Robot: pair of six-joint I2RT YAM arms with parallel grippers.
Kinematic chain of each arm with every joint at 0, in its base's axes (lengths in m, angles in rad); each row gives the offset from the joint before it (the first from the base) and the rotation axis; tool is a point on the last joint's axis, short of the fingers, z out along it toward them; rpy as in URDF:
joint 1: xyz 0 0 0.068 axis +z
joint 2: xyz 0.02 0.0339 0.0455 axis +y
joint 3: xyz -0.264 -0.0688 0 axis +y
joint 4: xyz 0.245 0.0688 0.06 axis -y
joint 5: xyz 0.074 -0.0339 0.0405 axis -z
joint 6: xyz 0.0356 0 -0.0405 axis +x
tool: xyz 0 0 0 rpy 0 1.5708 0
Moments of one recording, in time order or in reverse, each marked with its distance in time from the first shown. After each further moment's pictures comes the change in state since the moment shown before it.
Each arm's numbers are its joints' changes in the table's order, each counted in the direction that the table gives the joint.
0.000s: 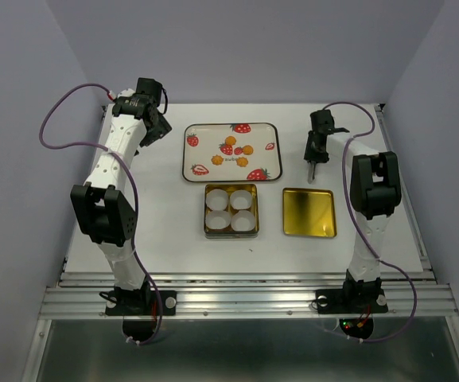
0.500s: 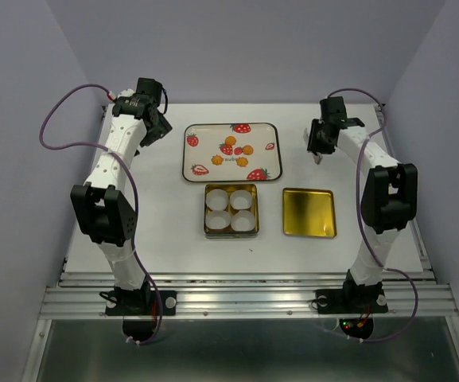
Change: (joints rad) left arm 0.000 0.000 0.000 0.001 0.003 -0.013; right arm 0.000 -0.188 -0.006 -0.128 -0.117 -0.032
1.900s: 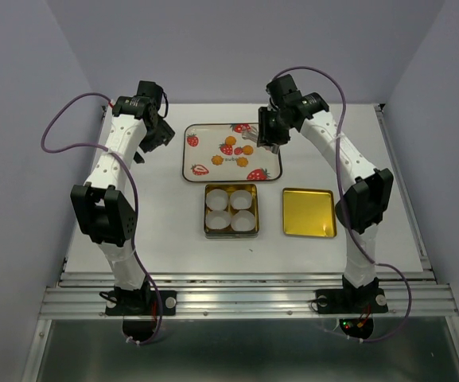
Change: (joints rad) left arm -0.002 0.000 -0.003 -0.102 0.094 -0.065; right arm 0.341 0.090 -0.557 -0.474 -0.161 0.120
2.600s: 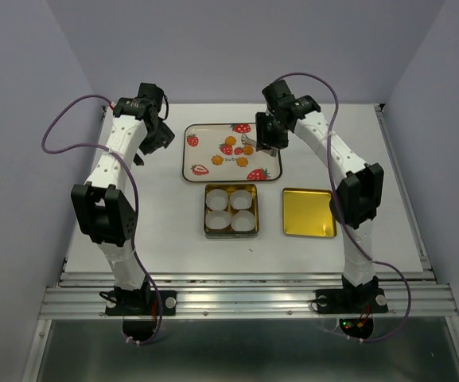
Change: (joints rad) left arm 0.000 0.000 0.019 -0.005 -0.009 0.000; right arm 0.000 0.065 -0.003 -0.006 0.058 0.006
